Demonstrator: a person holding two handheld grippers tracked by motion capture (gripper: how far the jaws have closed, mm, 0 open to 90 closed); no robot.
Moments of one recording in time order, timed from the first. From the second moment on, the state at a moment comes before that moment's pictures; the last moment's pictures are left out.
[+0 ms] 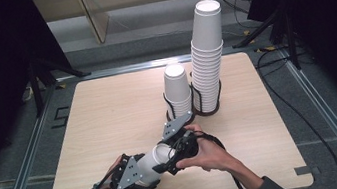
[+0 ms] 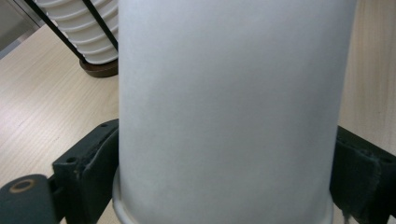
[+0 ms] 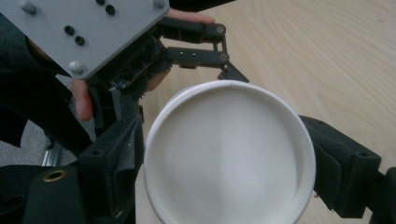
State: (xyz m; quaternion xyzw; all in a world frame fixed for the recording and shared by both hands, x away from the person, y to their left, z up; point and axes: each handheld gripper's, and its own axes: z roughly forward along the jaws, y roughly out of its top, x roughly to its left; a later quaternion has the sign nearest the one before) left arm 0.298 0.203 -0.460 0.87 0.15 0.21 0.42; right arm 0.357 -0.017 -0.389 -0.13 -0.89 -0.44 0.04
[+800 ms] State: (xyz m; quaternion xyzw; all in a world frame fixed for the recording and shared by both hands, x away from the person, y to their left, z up) left arm 0.301 0.222 -0.452 0.77 0.16 0.23 0.57; right arm 0.367 -0.040 -0.367 -0.17 -0.84 -0.52 0.07
